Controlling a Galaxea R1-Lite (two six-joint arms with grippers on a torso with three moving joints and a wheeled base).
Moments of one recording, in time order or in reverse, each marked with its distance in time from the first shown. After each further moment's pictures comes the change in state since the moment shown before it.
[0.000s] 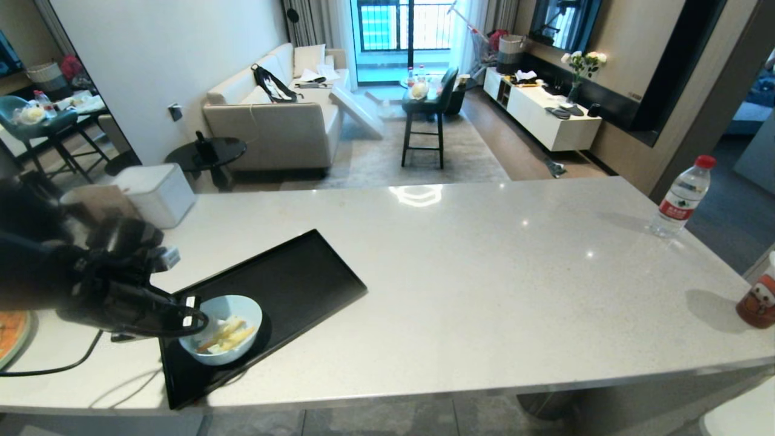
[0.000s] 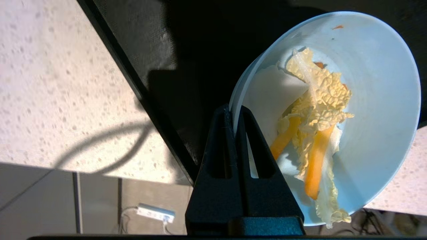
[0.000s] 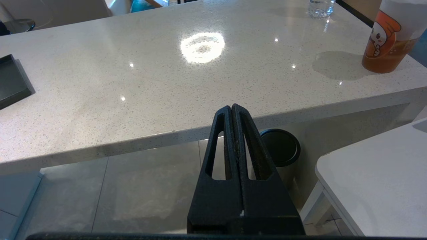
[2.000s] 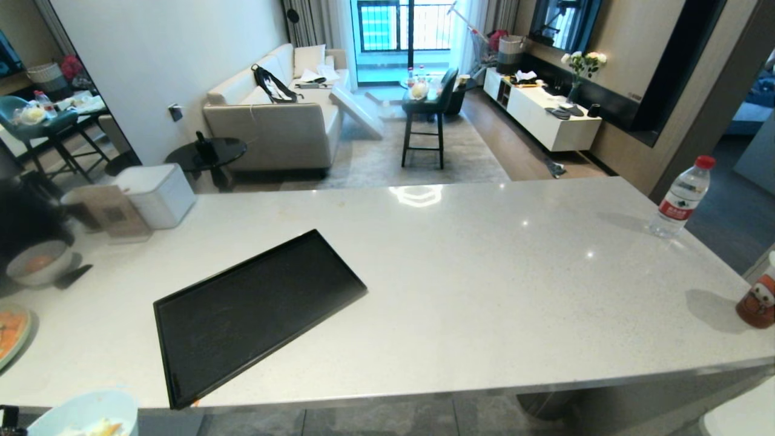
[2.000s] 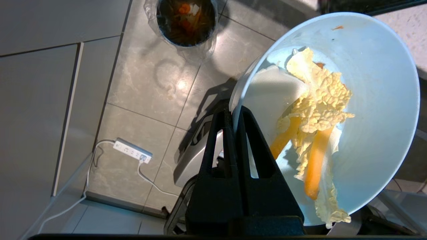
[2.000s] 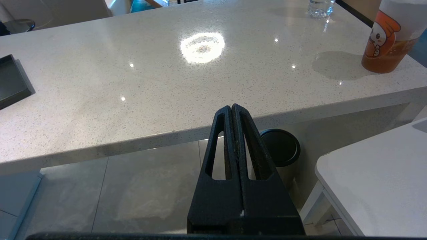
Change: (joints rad) left arm 0.672 -0.503 0.286 0.396 -0.232 0.386; right arm 0.000 0.000 0.000 0.000 0.000 0.000
